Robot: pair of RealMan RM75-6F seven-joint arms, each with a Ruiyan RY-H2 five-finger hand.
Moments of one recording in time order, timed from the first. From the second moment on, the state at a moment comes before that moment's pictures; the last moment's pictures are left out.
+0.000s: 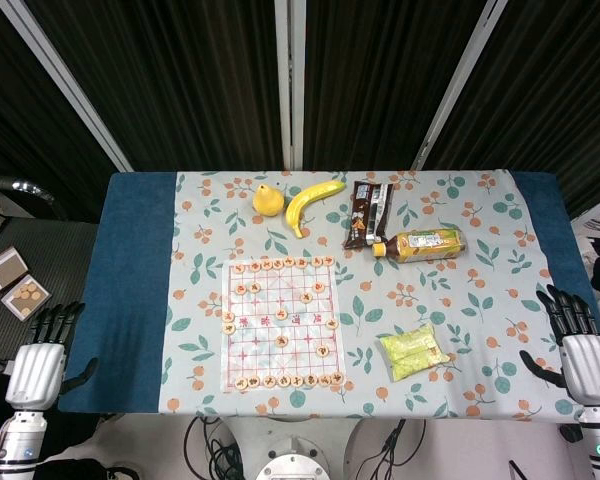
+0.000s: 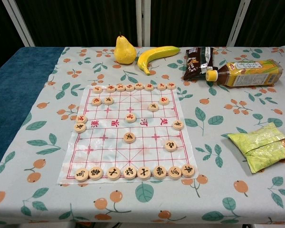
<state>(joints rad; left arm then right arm) -0.05 -1.34 -0.01 -1.45 1.56 1.53 0.03 0.05 -1.21 0.04 -1.38 -1.57 1.53 0.24</state>
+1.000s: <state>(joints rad) -0.29 -1.44 -0.01 -1.44 1.72 1.32 0.08 0.04 -1.17 0.06 -1.41 -1.56 1.57 0.28</state>
